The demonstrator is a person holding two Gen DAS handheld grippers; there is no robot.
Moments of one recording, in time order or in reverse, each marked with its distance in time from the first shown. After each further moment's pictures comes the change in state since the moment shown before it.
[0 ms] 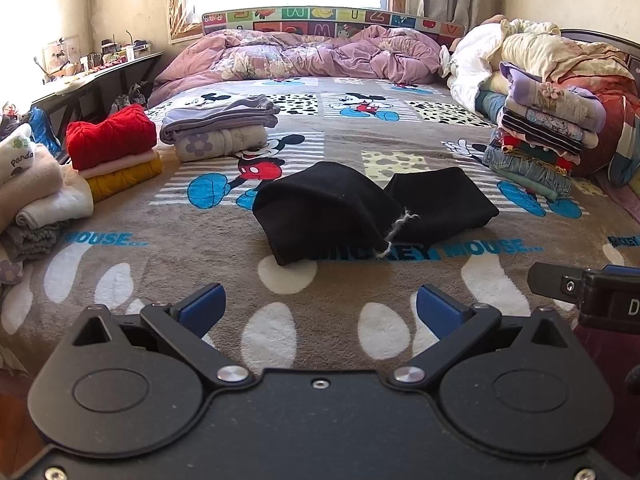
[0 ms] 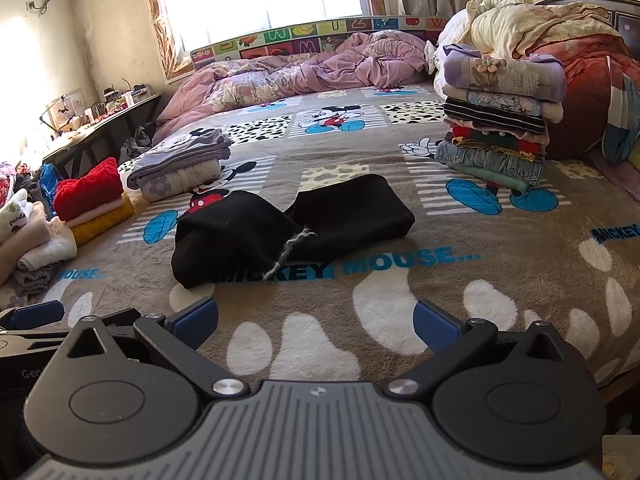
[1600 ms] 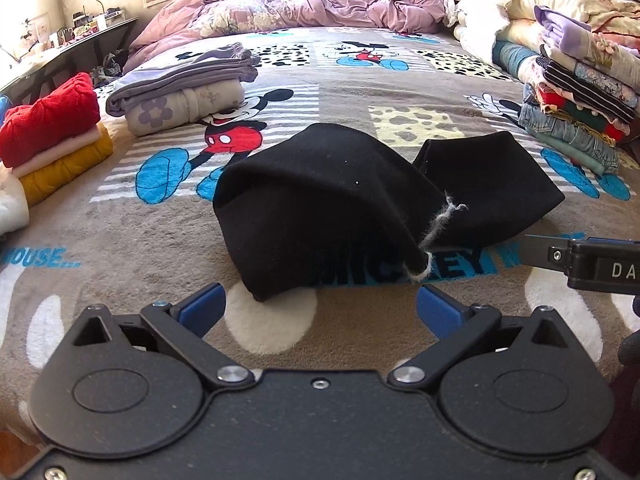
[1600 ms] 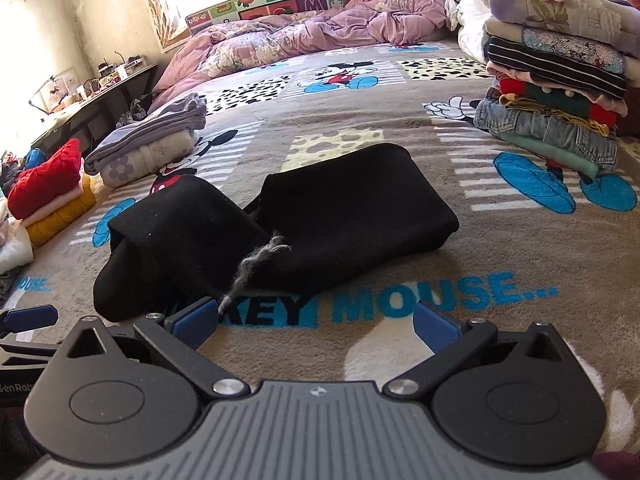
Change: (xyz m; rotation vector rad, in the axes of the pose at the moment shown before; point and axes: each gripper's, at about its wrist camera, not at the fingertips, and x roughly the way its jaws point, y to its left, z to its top) left arm 0.144 -0.005 0.034 0.041 0.128 -0.018; right arm 0.171 -0.039 0.037 0.005 0.104 0.061
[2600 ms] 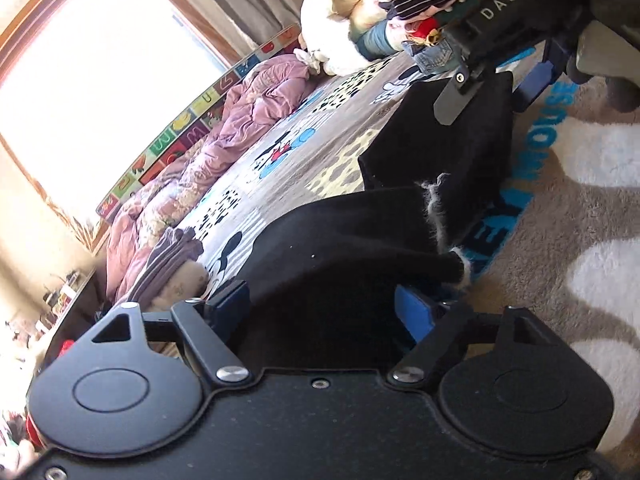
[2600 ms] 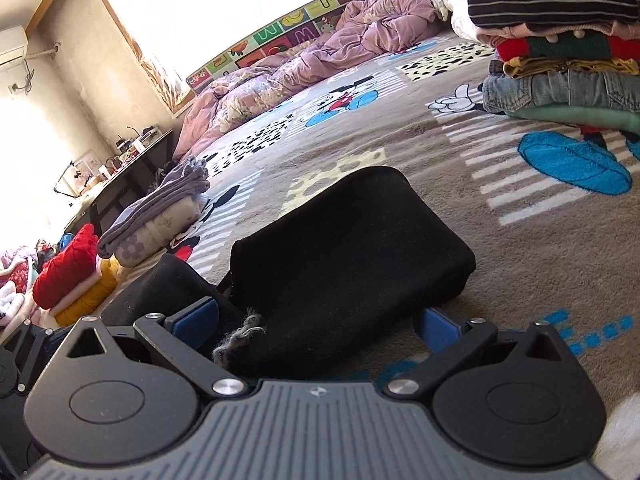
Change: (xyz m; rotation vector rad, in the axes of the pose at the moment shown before) left arm 0.052 -0.024 -0.027 0.798 -0.355 0.075; right arm 0.059 -0.064 0.015 0.216 -0.099 0.192
